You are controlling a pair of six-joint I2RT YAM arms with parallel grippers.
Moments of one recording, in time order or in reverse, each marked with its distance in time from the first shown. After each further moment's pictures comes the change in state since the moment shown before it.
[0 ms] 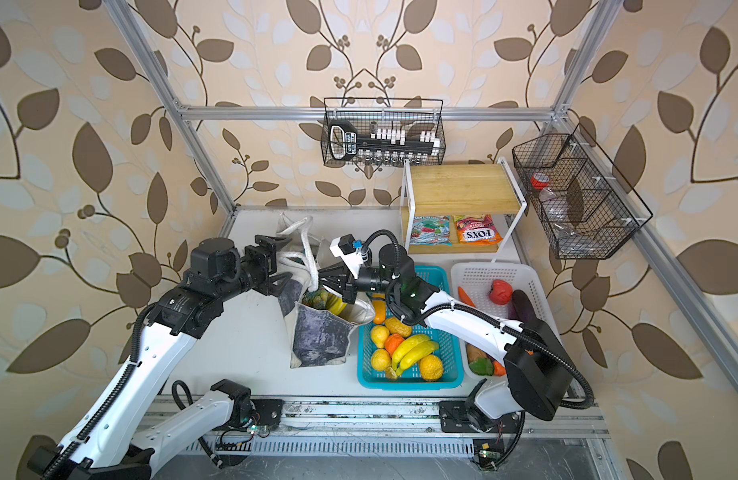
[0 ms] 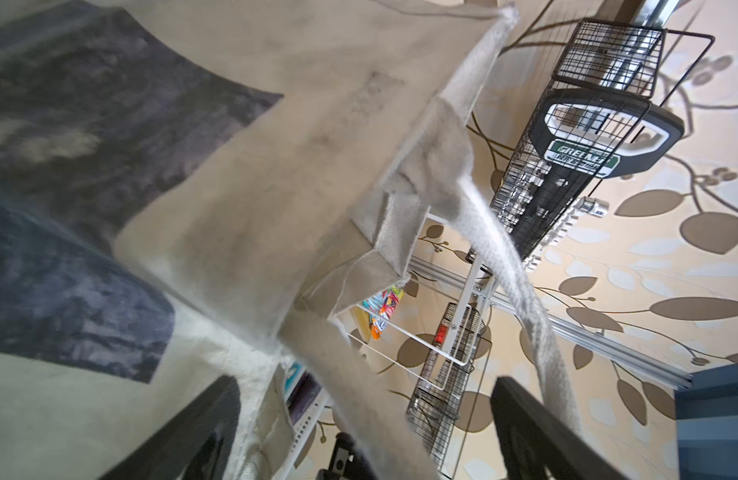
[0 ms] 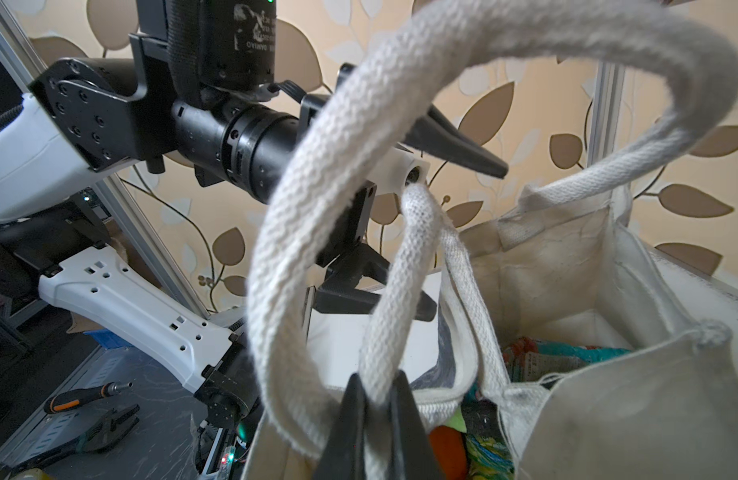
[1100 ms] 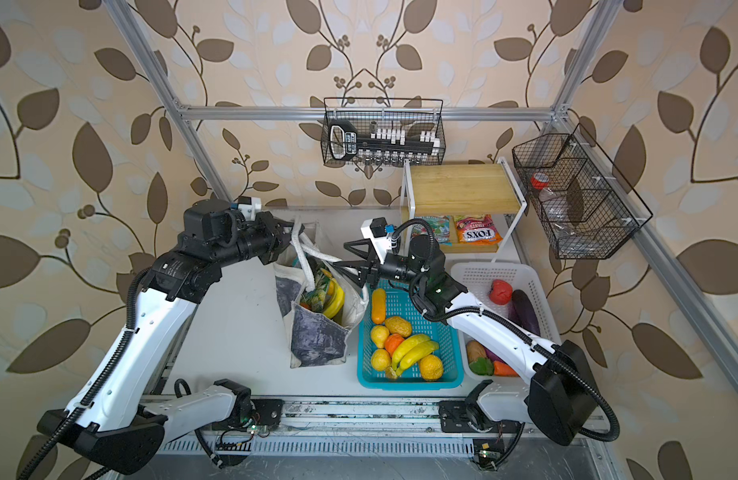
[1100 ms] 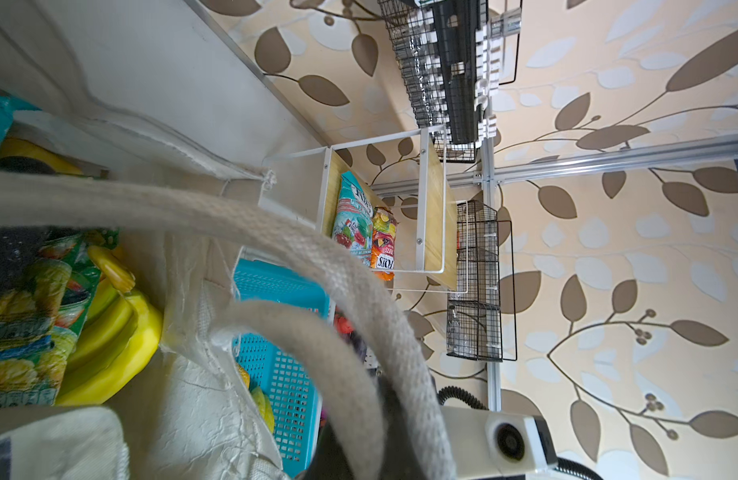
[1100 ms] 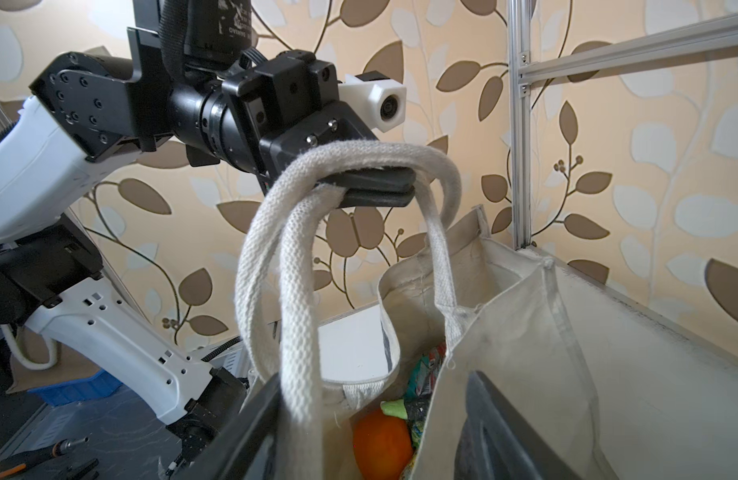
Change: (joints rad) left arm -0.001 0.201 0.361 -0.087 0.189 0.510; right arm -0.166 -0.150 -0.027 -0.045 -0.007 0.049
